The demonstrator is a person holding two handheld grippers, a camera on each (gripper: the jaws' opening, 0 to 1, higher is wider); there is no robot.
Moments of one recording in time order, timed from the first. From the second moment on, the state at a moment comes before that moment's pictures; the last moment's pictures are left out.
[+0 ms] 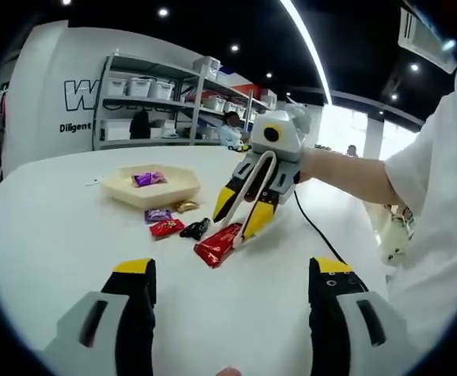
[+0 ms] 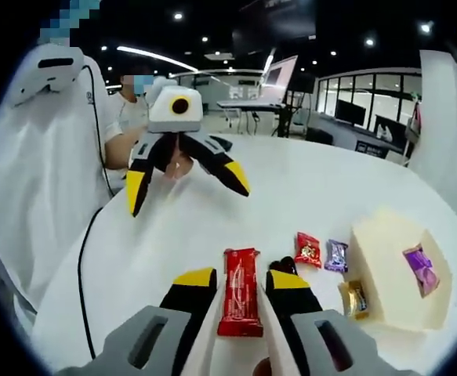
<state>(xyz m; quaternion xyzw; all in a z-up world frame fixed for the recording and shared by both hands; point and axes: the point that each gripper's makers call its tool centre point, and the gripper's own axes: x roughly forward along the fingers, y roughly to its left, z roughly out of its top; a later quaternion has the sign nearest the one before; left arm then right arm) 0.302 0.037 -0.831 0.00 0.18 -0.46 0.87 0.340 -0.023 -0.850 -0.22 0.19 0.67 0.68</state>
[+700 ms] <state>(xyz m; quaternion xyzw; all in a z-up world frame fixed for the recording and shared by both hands) 0.302 0.036 -0.830 0.00 0.17 -0.46 0.87 0.347 -0.030 -0.821 -0.23 0.18 0.66 0.69</state>
